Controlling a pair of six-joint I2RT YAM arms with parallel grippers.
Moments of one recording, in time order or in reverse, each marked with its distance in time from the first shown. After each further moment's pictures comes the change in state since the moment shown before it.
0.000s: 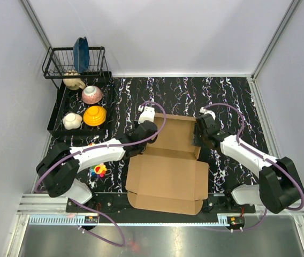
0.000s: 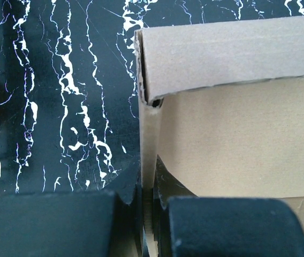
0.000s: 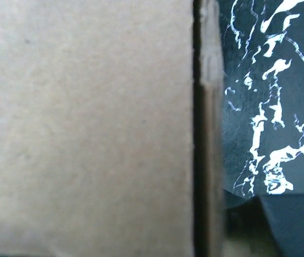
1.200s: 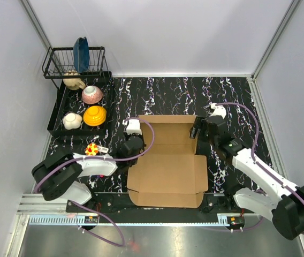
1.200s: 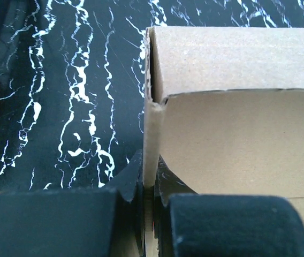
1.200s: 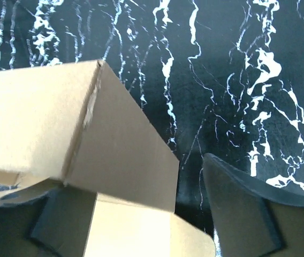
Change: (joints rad) left arm -0.008 -0.067 -0.352 0.582 -0.088 0.001; right arm 0.015 -0.254 -0.065 0.125 0.073 0.008
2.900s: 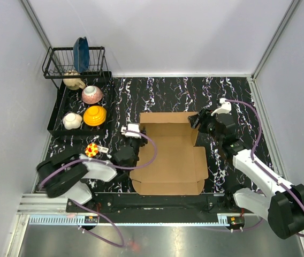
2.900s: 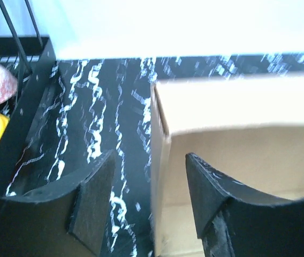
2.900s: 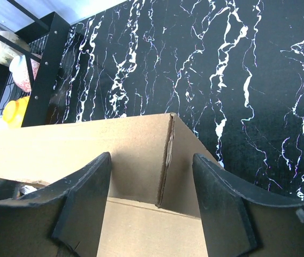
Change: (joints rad) left arm -0.055 0.151 -0.157 0.712 -0.105 0.397; right arm -0.118 0.003 -0.085 0.411 -0.218 0.063
